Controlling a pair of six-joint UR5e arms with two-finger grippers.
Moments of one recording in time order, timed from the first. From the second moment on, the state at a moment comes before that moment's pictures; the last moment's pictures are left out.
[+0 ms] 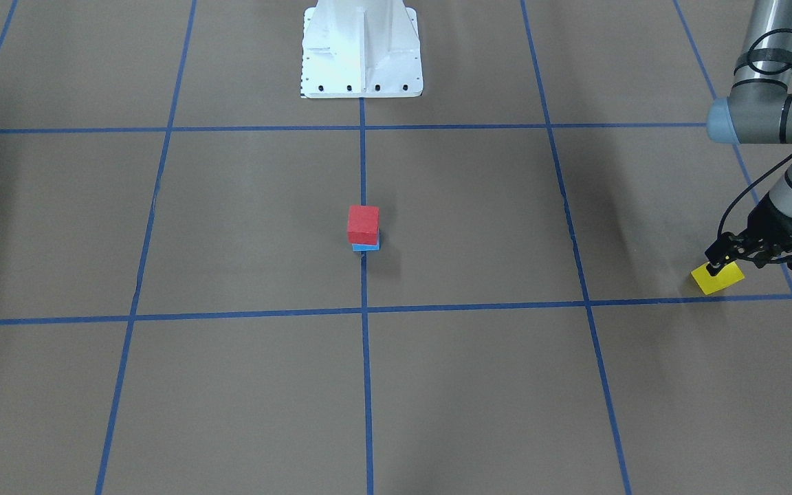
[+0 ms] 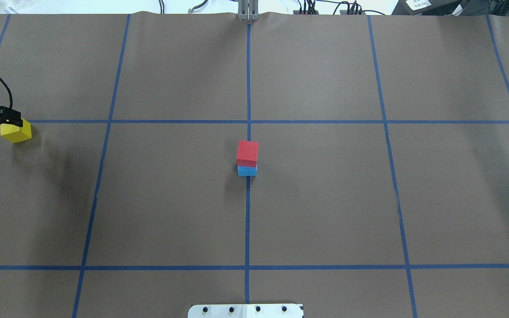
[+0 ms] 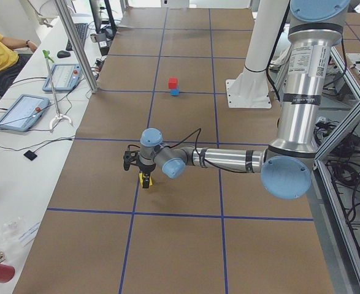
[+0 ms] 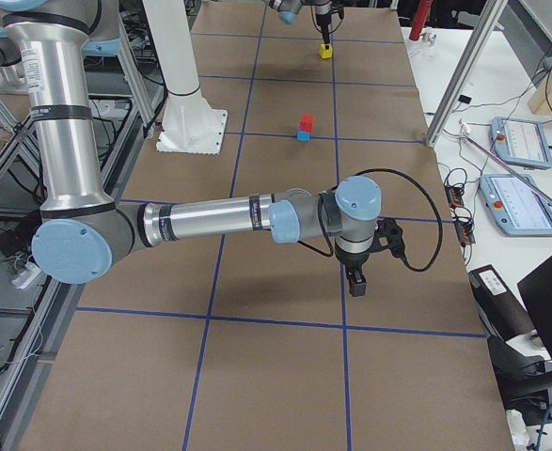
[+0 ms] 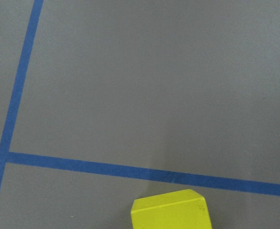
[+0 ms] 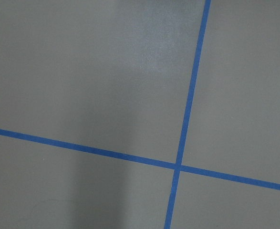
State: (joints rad) left arm -1.08 -1.66 -1.43 -2.24 -2.06 -0.87; right arm 1.54 -1.46 1.62 -1.52 2.34 -0.02
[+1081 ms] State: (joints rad) left arm -1.04 -1.69 -1.35 -2.32 -2.06 -0.91; right arm 1.54 -1.45 1.62 -1.52 2.34 -0.02
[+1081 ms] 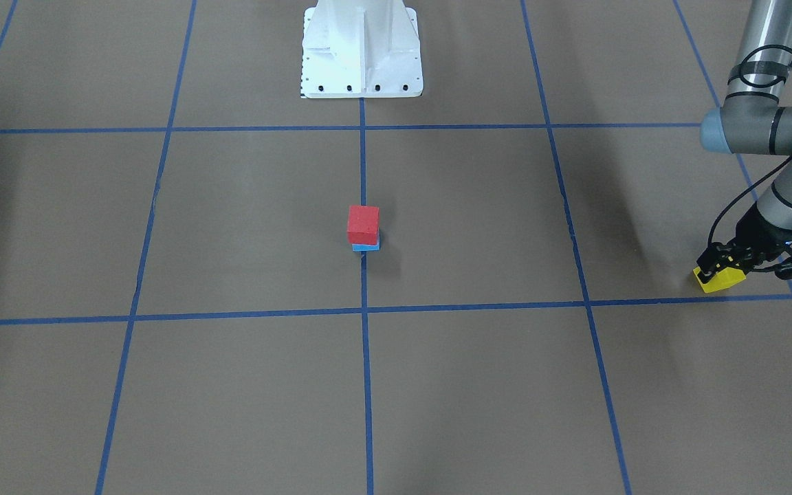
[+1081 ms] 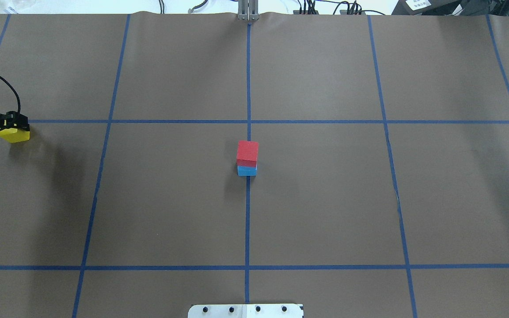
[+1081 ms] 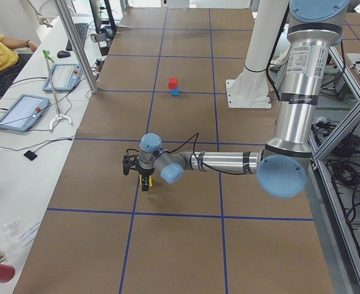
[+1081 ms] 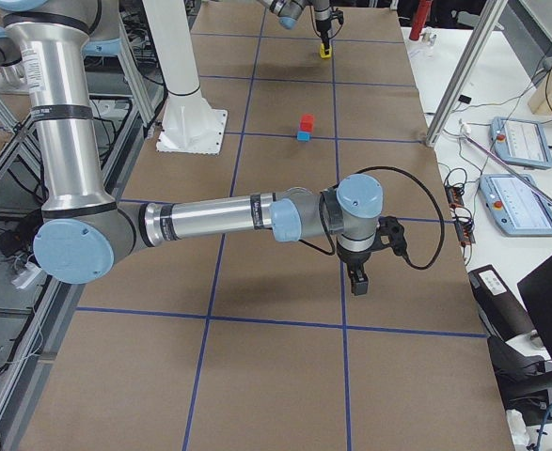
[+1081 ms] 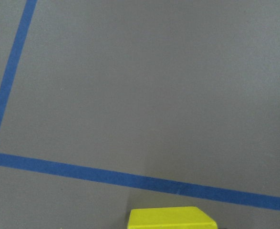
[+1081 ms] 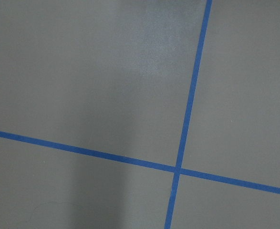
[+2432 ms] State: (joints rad) left arm -0.91 -2.20 -1.51 -1.75 -2.08 -0.96; right arm 1.54 -1.46 1.60 -1.52 2.33 -0.01
